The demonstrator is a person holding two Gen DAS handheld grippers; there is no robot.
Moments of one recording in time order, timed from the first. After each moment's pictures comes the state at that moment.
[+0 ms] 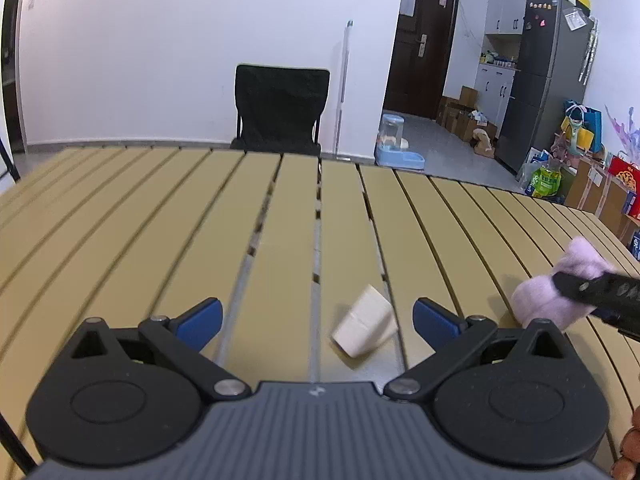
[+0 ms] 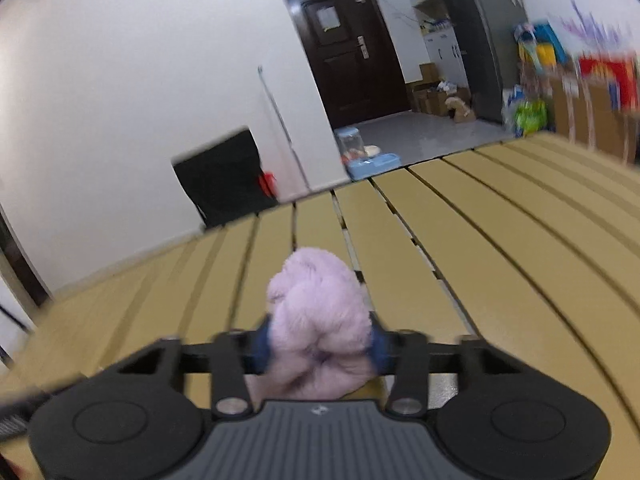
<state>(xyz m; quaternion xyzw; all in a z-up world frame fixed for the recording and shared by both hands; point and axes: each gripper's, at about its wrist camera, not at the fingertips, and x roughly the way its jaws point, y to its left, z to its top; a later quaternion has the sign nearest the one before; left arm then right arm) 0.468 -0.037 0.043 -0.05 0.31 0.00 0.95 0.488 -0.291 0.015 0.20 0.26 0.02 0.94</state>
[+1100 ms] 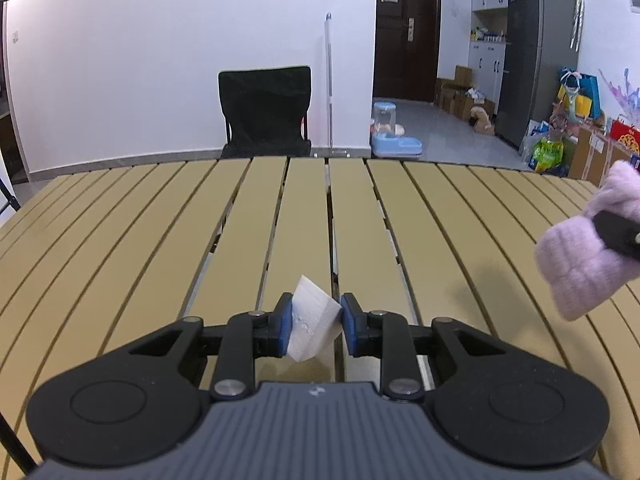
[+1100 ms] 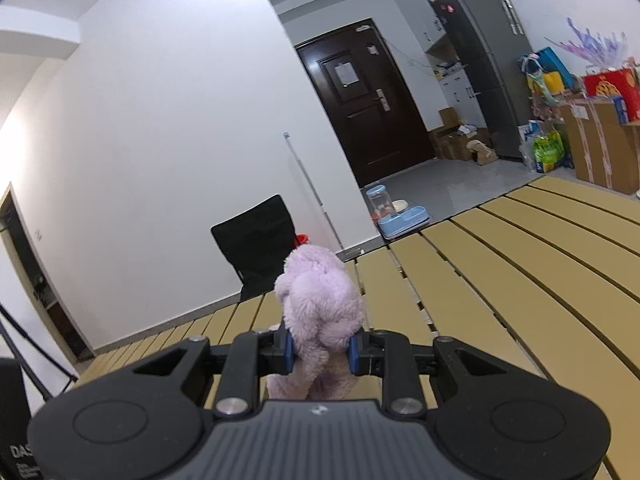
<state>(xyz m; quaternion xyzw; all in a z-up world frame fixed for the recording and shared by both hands) 0.462 -0.096 0.053 0.01 0.31 0.00 0.95 0.436 -0.337 0.036 0.21 0.17 0.05 0.96</state>
